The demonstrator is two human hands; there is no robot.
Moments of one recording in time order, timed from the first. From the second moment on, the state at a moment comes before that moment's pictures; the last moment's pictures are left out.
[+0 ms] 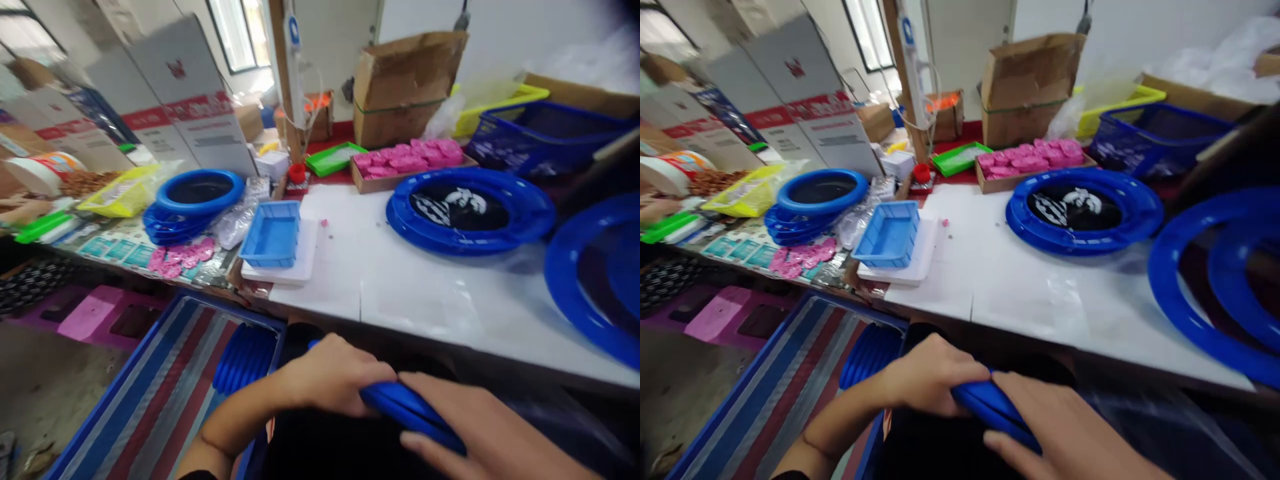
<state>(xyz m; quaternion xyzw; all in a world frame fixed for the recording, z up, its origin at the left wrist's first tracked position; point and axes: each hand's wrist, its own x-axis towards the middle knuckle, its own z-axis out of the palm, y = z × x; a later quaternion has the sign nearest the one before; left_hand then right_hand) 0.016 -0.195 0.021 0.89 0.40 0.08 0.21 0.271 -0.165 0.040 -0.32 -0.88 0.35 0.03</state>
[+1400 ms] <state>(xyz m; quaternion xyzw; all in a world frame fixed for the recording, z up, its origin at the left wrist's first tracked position) 0.026 -0.169 0.048 0.92 0.28 0.23 0.17 0.287 -0.154 0.096 -0.34 -0.78 0.53 0.02</state>
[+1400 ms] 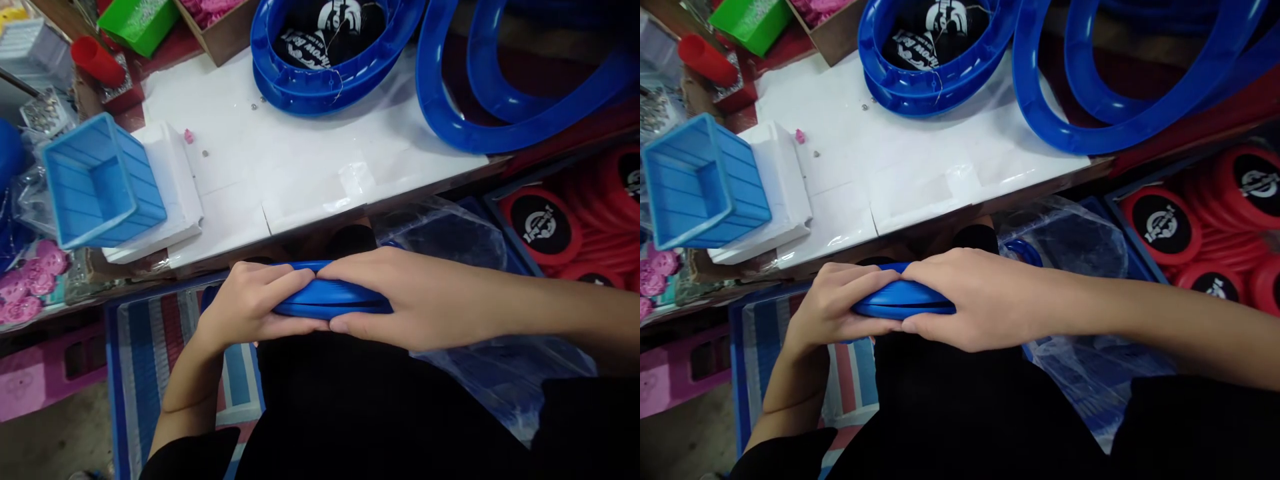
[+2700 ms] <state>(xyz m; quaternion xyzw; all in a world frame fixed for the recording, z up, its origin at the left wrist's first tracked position) 0.034 -0.188 0.062 0.93 0.18 0.18 0.28 0.312 -0.232 0.082 -0.27 -0.95 0.09 0.14</state>
